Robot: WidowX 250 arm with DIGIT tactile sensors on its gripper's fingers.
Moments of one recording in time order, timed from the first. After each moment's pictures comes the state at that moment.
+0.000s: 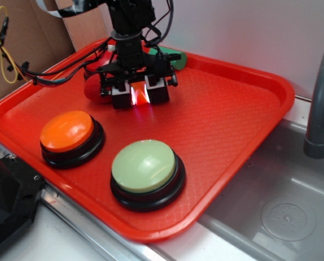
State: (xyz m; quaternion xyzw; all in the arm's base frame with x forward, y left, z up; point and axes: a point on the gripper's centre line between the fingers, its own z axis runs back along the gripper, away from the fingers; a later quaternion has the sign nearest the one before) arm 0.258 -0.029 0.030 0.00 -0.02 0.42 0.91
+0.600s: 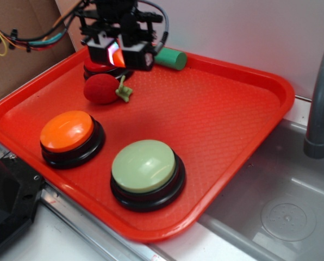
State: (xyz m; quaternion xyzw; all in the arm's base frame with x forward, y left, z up) arm 0.228 -0.043 0.123 0.02 -0.01 0.14 0.99
